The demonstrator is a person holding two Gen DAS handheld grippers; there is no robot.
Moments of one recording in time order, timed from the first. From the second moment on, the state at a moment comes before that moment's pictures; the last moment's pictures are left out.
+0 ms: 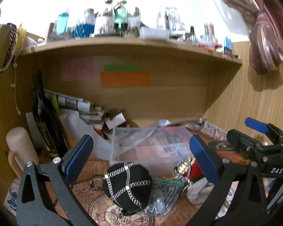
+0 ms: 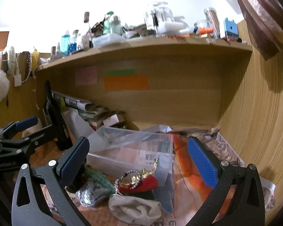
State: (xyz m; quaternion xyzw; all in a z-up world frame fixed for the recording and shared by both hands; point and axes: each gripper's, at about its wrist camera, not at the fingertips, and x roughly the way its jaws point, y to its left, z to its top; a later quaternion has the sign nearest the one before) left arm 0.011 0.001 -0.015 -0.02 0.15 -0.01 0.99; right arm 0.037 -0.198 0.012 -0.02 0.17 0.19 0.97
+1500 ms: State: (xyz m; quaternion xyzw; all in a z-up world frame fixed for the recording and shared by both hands) left arm 0.052 0.031 -0.104 -0.09 0.28 -0.04 0.95; right arm 0.142 -0.210 -0.095 -0.01 0.42 0.24 0.88
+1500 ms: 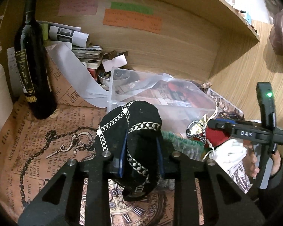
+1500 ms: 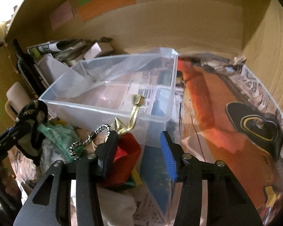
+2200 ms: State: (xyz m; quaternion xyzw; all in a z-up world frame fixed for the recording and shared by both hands) left arm 0.031 0.035 -0.045 -0.07 0.20 -0.02 0.98; right arm 0.129 -0.193 -0.079 -0.05 0.39 0.28 0.88
